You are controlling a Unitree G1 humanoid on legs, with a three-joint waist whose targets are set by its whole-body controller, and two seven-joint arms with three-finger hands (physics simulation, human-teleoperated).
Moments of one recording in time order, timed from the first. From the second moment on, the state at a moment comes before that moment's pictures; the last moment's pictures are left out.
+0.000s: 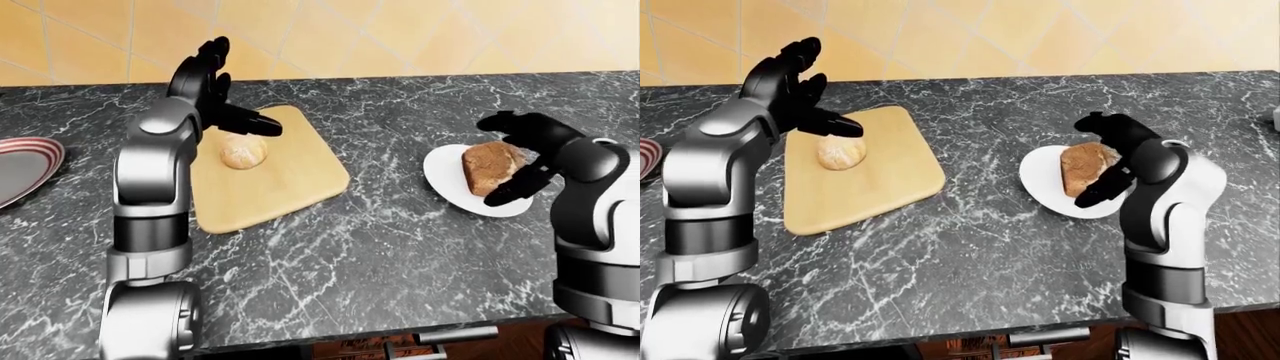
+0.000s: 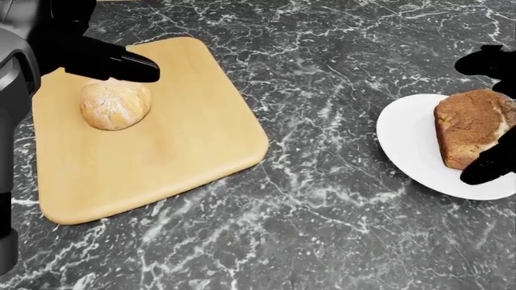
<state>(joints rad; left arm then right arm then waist) -0.97 0.35 0.14 0.17 0.02 0.77 -0.25 -0.64 -0.56 -0.22 0.02 -0.93 0.47 0.92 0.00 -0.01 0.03</state>
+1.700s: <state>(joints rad) -1.12 0.48 0.20 0.37 -0.10 0.72 -0.13 -1.40 -0.36 -0.04 0.80 -0.99 0.37 0.67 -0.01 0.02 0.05</state>
